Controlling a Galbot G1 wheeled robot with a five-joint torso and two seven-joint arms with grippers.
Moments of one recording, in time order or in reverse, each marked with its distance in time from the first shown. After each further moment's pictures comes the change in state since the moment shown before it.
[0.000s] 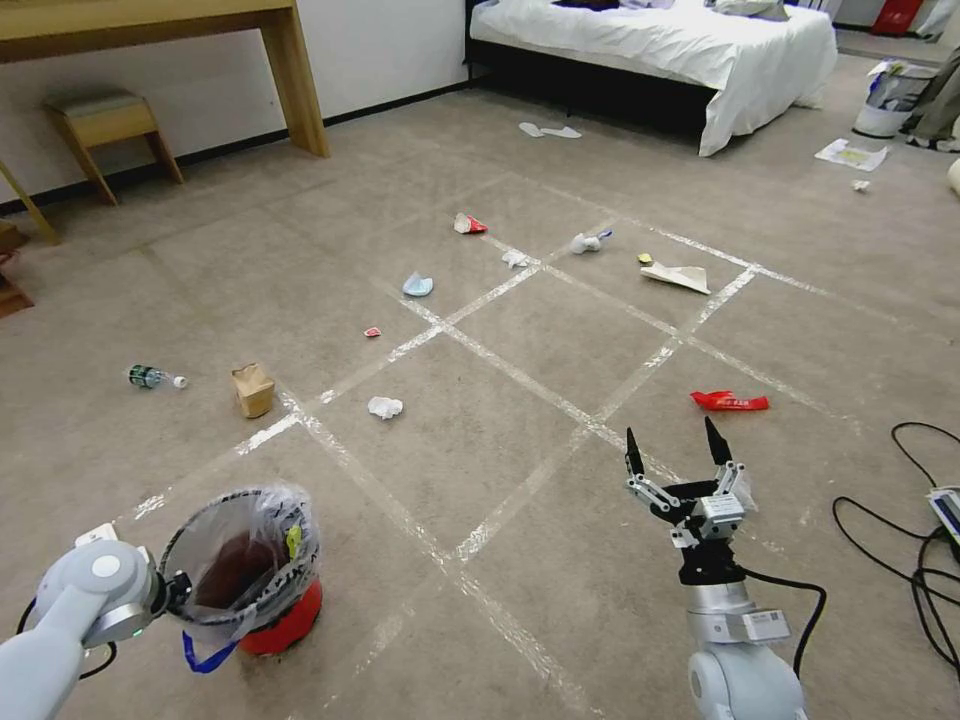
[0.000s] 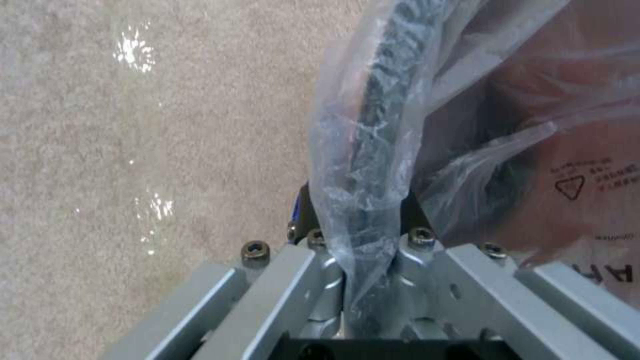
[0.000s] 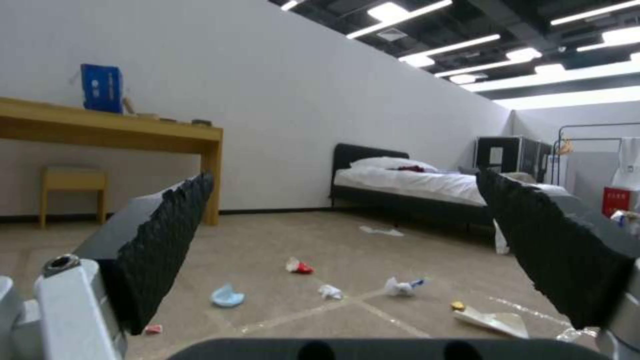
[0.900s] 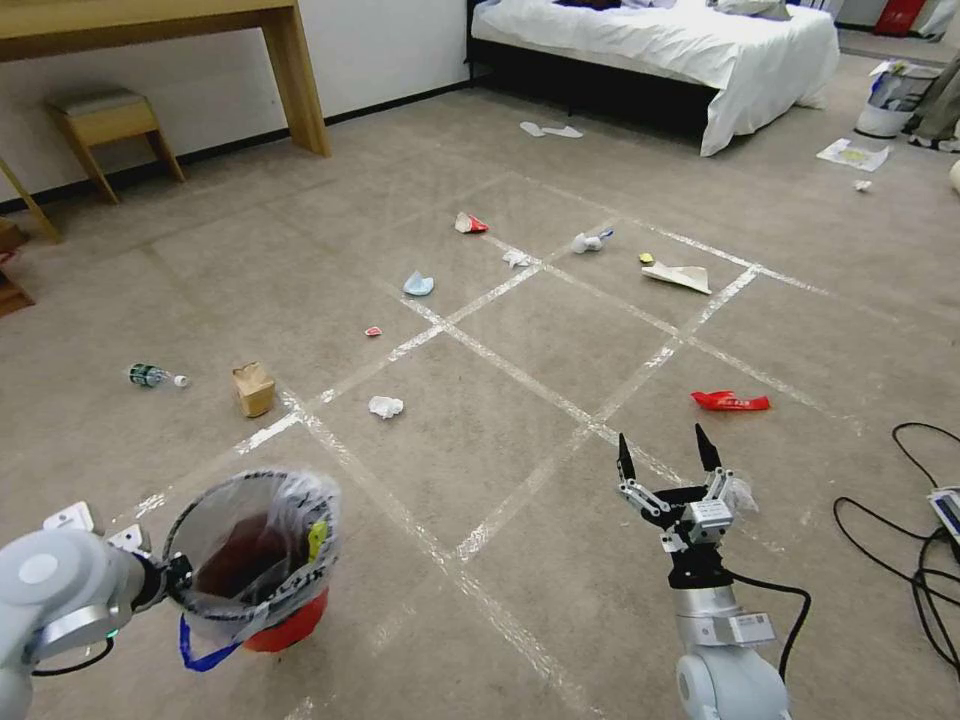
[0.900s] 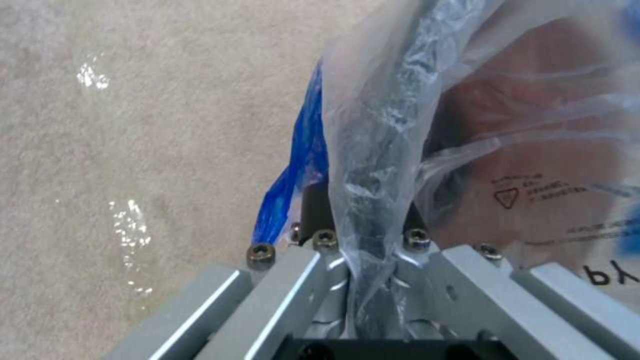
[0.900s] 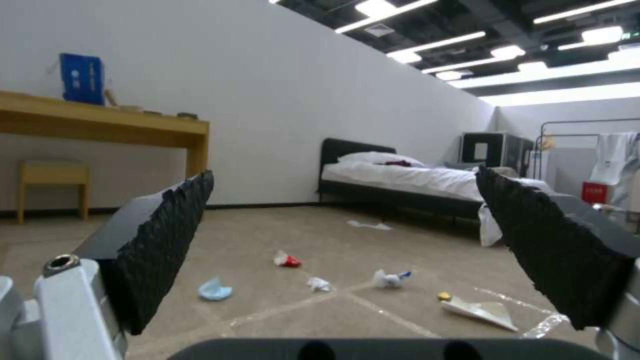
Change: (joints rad) left arm 0.118 0.088 -0.189 -0.395 -0.340 -0.003 -0.241; right arm 0.009 0.026 -0.015 -0.038 -0.053 0.022 0.052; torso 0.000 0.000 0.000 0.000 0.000
